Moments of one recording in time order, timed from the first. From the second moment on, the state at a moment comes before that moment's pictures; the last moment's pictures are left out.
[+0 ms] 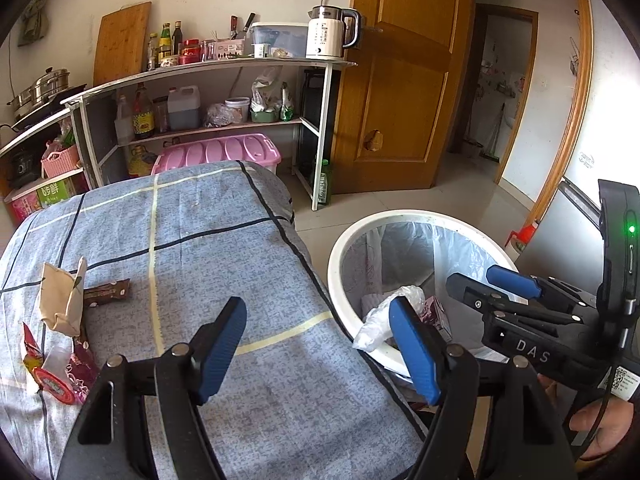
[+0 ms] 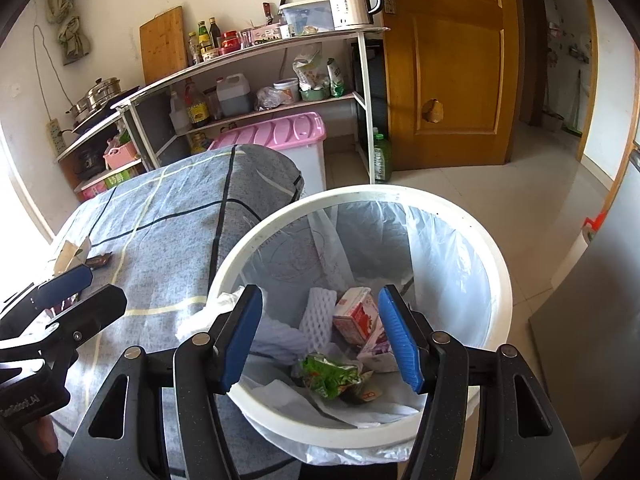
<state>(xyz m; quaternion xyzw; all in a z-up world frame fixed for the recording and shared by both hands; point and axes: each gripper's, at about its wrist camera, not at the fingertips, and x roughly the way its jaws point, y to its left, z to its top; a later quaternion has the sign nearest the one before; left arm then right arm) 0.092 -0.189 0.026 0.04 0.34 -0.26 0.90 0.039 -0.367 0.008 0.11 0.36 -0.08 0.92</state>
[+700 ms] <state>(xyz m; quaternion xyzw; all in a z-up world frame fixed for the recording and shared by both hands) 0.087 -0.065 0.021 -0.01 0.34 -0.14 0.93 0.070 -0.262 0.018 0.10 0.34 0.03 0.94</state>
